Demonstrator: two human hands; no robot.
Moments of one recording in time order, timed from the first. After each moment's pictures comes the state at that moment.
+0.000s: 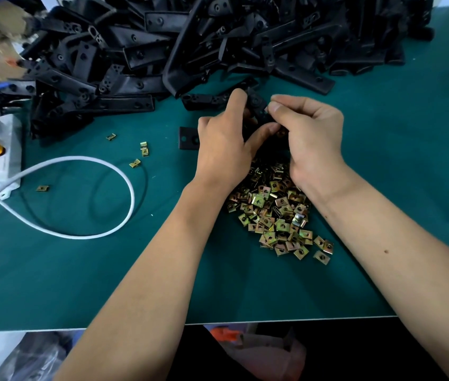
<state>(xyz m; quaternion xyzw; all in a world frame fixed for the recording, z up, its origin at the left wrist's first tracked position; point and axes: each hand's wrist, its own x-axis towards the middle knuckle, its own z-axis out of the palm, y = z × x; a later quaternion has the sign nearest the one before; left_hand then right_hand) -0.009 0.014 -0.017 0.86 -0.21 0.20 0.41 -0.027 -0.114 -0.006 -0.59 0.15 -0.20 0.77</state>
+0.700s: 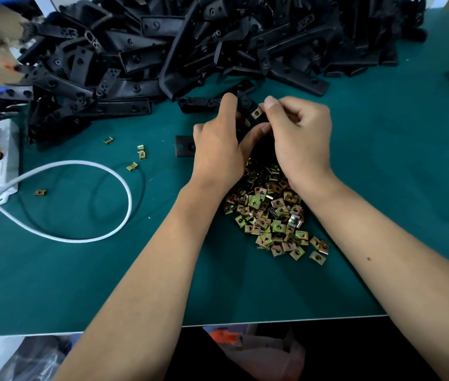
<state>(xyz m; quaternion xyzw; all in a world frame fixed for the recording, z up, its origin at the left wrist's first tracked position) -0.006 0.013 -0.019 0.87 -0.20 0.20 0.41 -0.026 -0.115 -0.013 -0.75 0.04 -0.29 0.59</state>
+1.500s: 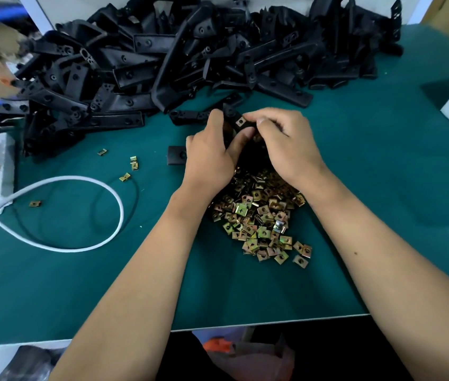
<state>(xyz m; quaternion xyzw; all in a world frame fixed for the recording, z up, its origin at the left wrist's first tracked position) -0.002 0.010 -0.018 0.87 -0.19 0.17 0.41 -0.028 -0.138 0.002 -0.84 -0.04 -0.20 0.50</state>
